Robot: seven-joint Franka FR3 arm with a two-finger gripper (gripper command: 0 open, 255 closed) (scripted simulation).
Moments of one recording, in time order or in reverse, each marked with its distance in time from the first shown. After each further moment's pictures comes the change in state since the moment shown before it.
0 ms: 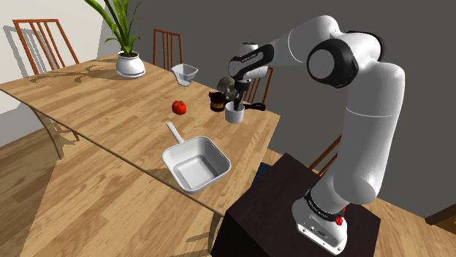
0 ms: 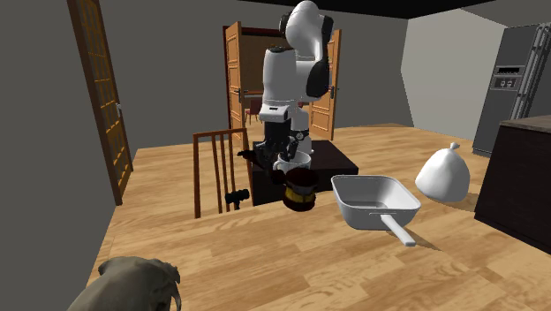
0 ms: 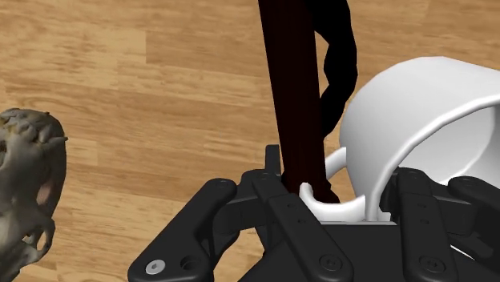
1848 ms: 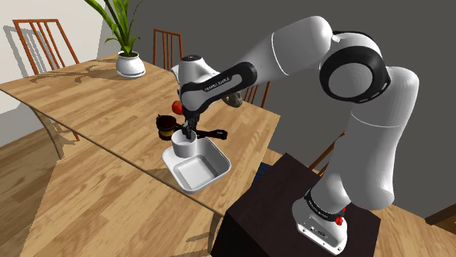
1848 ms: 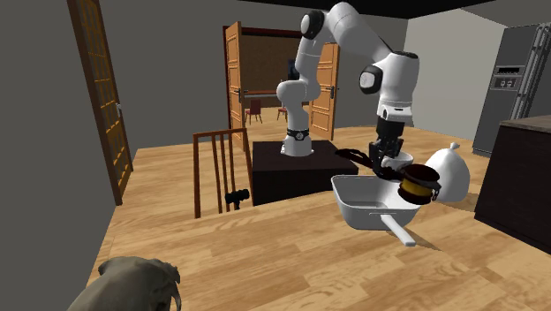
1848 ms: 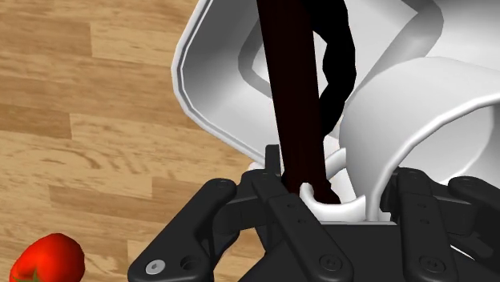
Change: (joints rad) arm 0.419 -0.049 0.166 -0.072 -0.071 0.028 0.614
